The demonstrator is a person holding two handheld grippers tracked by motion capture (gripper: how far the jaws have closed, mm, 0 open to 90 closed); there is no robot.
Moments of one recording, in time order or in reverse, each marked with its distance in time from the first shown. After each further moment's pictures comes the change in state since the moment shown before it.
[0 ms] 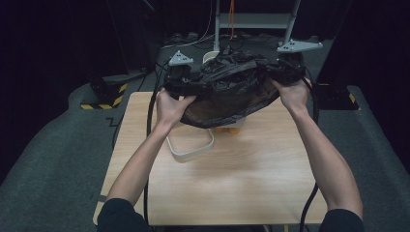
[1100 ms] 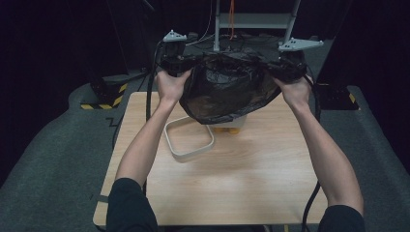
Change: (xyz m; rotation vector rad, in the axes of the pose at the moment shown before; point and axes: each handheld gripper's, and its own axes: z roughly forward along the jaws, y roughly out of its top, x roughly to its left) left arm 0.051 0.037 0.028 -0.049 0.047 -0.059; right arm -0.014 -0.001 0.004 -0.025 0.019 -0.024
